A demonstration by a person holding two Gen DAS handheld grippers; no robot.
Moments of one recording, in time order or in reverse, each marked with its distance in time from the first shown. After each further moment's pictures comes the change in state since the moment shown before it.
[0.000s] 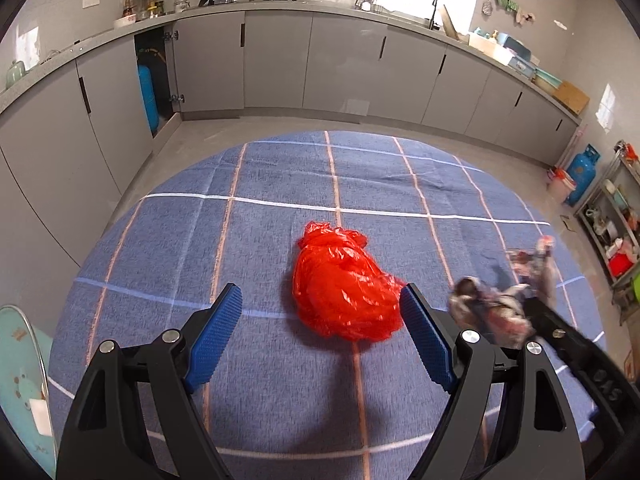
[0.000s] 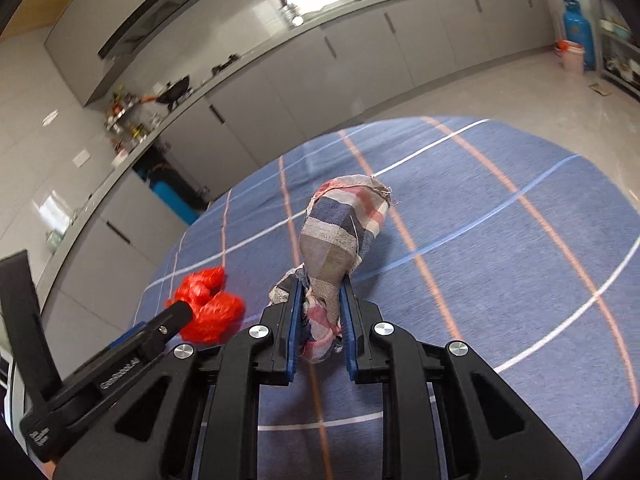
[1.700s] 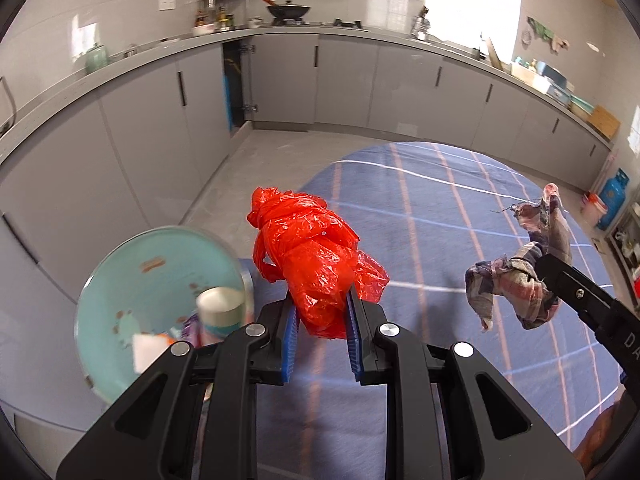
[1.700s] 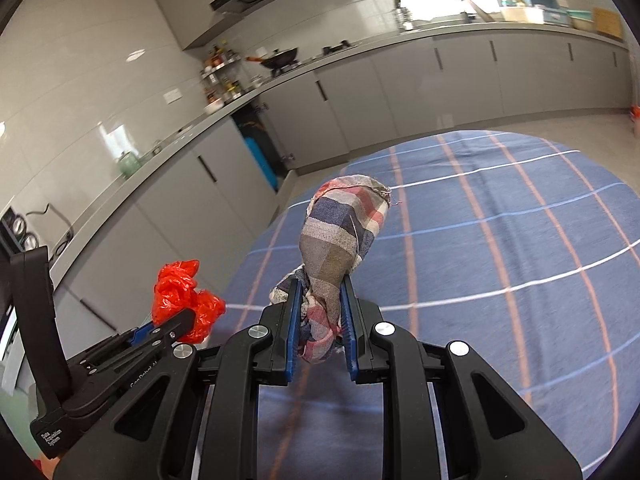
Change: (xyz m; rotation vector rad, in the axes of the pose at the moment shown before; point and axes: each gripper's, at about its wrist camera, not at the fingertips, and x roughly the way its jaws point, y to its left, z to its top) left arm -0.157 0.142 -0.097 -0.089 -0.089 0.160; right arm -0.072 0.146 -0.096 -0.287 0.035 0.213
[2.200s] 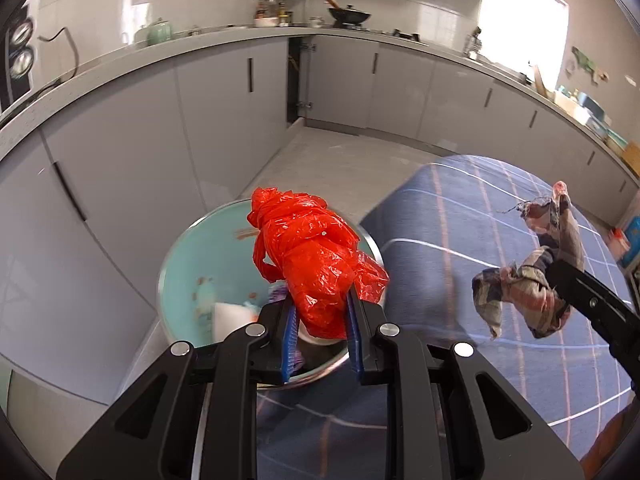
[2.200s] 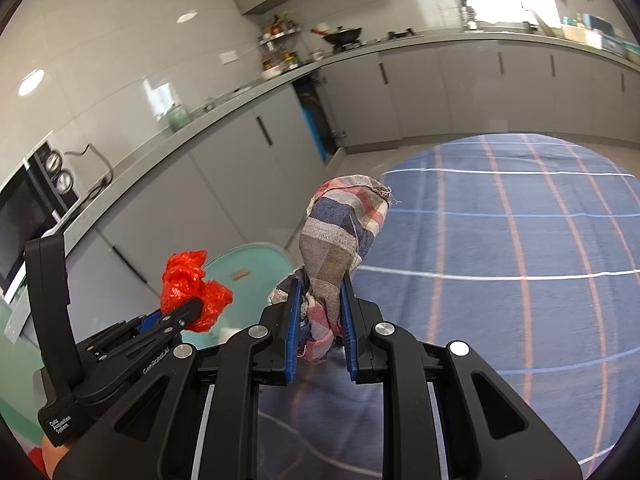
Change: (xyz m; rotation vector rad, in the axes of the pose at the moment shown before) left arm -0.032 0.096 -0.036 -0.127 -0.017 0.107; right arm 0.016 0.101 -0.036 -0.153 0.077 0.113
